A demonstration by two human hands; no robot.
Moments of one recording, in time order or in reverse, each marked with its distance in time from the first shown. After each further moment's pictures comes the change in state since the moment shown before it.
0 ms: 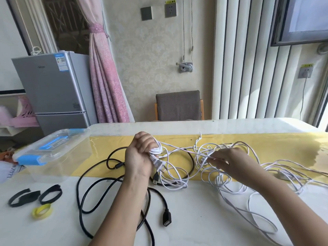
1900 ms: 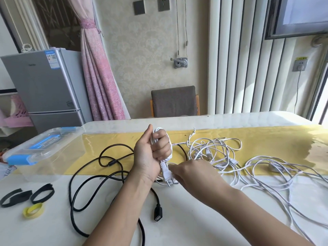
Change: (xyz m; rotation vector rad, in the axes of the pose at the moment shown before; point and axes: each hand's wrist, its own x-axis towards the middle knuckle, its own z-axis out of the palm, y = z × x) left_hand -0.009 -0.054 0.032 0.629 0.105 -0.048; right_hand -0.010 -0.078 0.034 -0.379 -0.049 -0.255
